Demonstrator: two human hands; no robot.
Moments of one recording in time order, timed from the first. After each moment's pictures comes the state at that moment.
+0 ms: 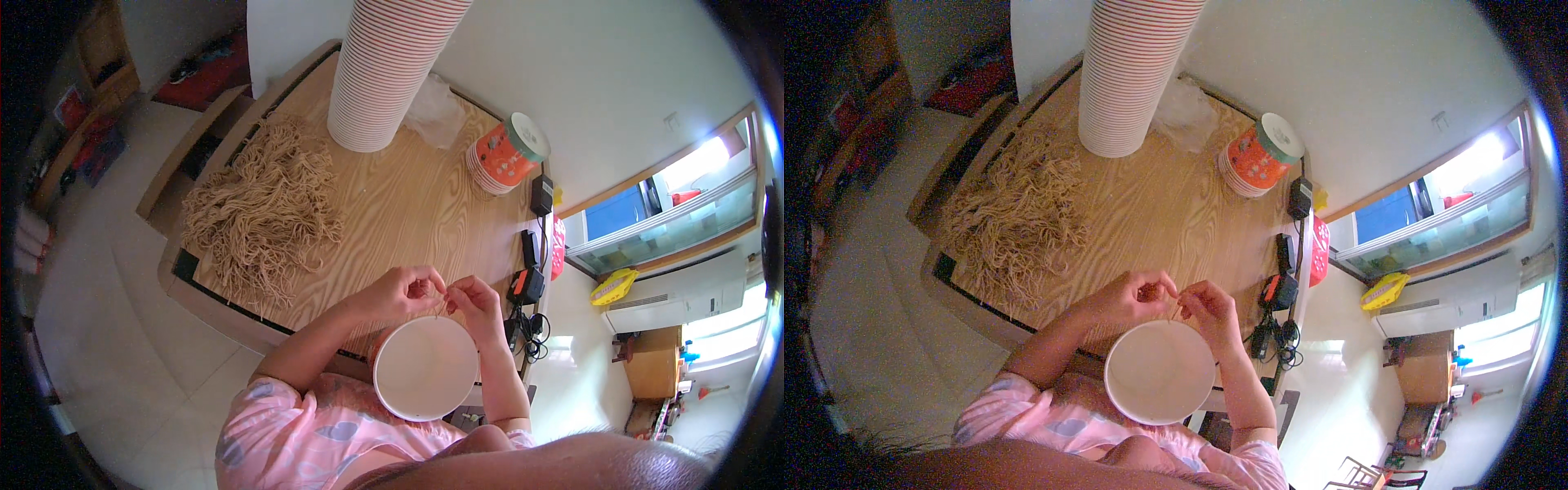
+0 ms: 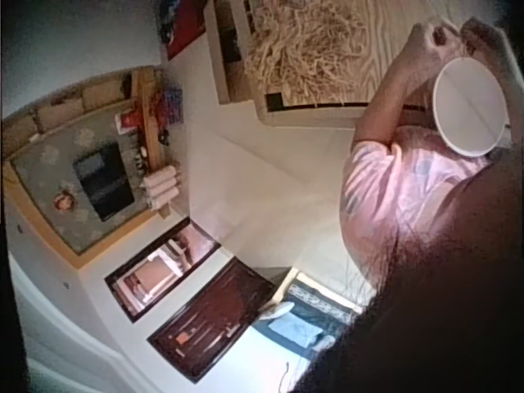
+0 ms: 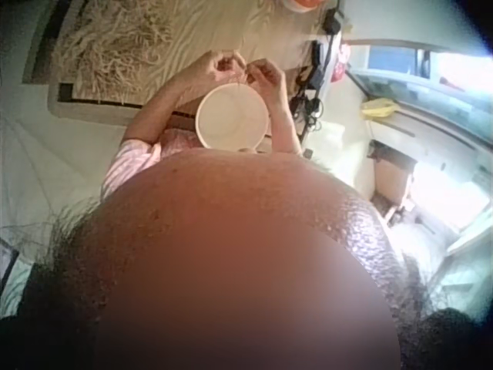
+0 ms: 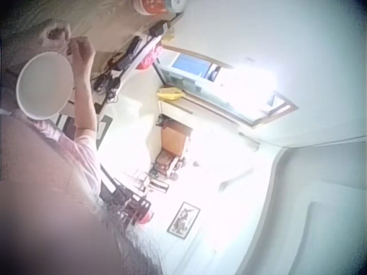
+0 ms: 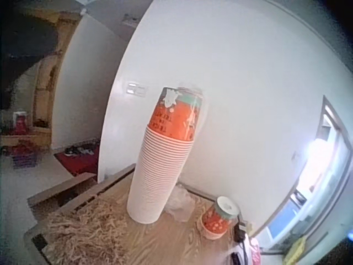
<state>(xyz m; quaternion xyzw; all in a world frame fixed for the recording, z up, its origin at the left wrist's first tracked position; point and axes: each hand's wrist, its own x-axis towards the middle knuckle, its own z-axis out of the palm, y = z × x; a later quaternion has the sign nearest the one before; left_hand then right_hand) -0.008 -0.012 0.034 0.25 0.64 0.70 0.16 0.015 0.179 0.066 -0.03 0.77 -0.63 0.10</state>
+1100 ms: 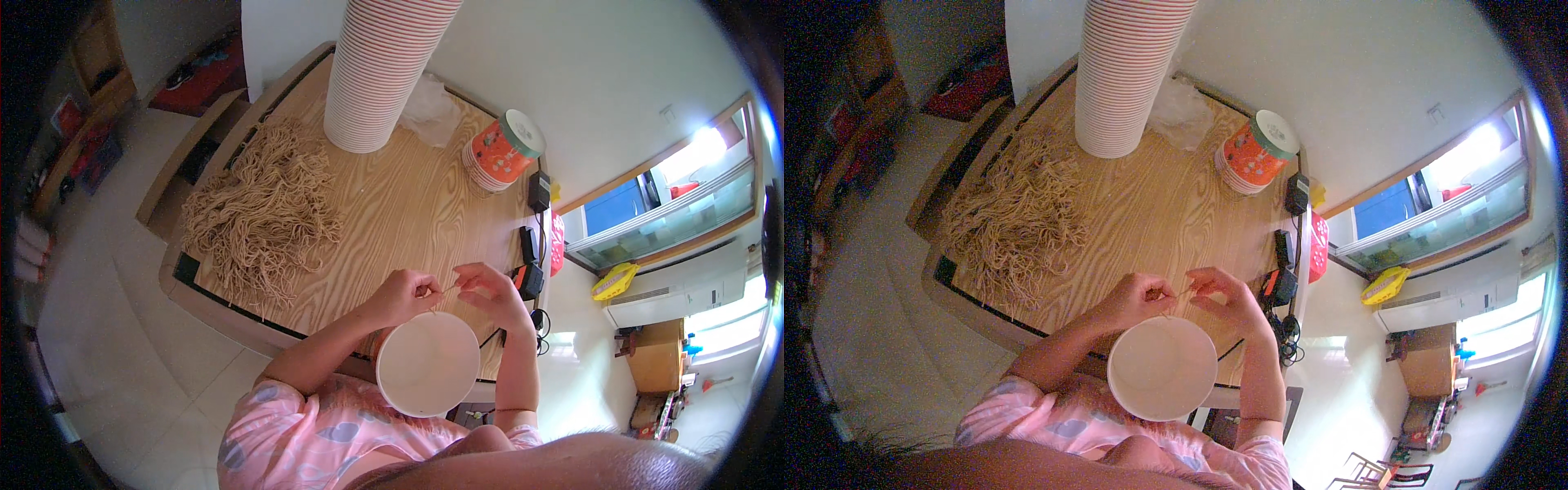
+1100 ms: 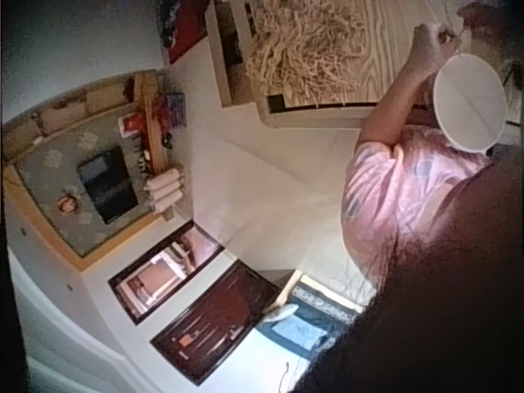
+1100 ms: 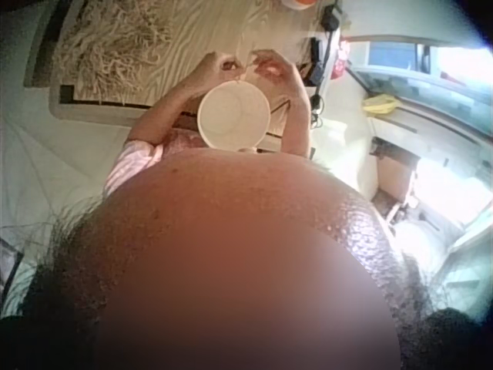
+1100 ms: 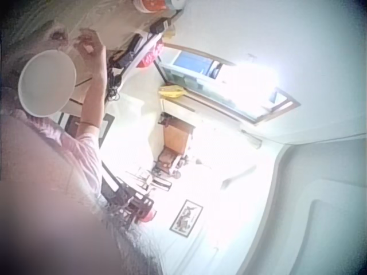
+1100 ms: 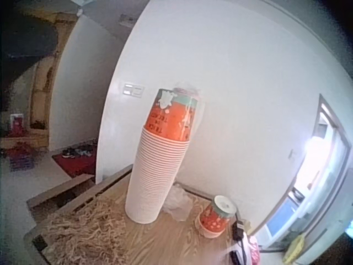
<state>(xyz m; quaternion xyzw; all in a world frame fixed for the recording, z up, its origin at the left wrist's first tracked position) 0.002 0.003 0.024 0.19 0.71 0.67 0.06 -0.004 0.197 0.105 -0.14 0.81 -0.54 0.17</state>
